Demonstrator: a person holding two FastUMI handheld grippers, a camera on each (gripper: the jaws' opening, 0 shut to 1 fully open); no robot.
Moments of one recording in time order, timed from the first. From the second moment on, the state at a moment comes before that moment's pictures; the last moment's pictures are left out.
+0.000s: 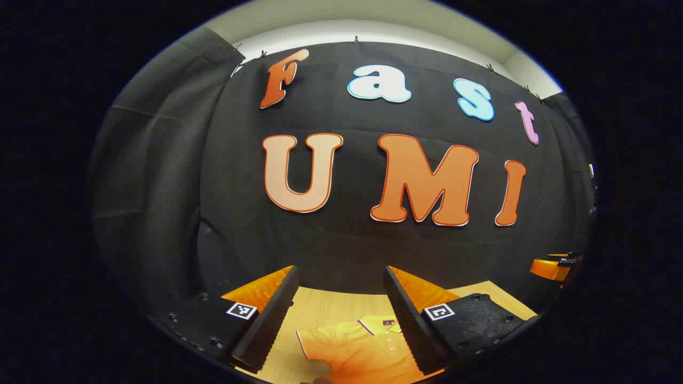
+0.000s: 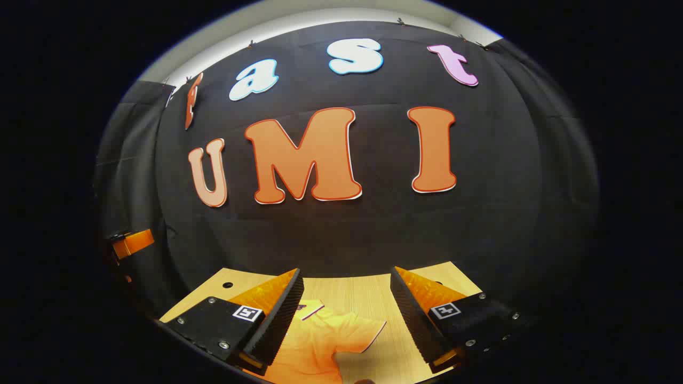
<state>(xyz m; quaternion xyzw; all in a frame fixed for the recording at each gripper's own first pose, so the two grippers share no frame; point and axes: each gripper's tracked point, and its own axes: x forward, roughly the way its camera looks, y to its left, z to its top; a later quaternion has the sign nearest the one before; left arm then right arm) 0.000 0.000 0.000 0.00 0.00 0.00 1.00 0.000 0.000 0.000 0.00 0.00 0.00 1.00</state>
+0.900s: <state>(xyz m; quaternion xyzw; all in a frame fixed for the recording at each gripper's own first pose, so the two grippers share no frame) 0.010 0.006 -0.007 0.02 0.00 -0.03 1.00 -0.019 -0.005 0.001 -0.01 -0.01 -0.05 1.00</state>
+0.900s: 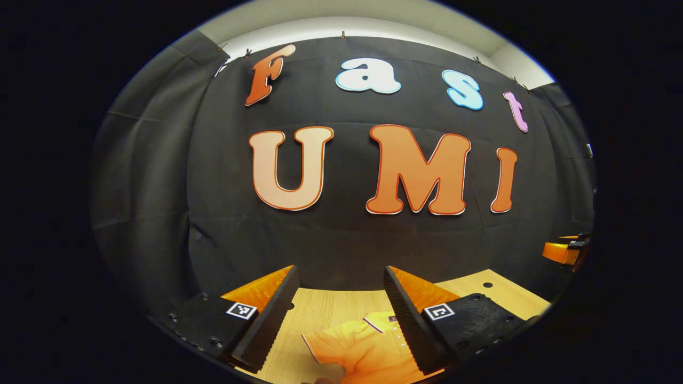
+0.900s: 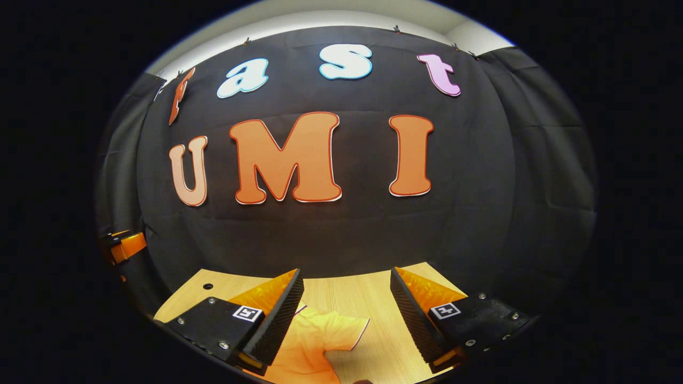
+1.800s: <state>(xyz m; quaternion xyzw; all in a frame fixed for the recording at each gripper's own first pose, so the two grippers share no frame) 0.000 0.026 -0.017 0.03 0.01 -0.01 1.00 0.090 -0.058 -0.068 0.04 0.13 -0.08 0.99</state>
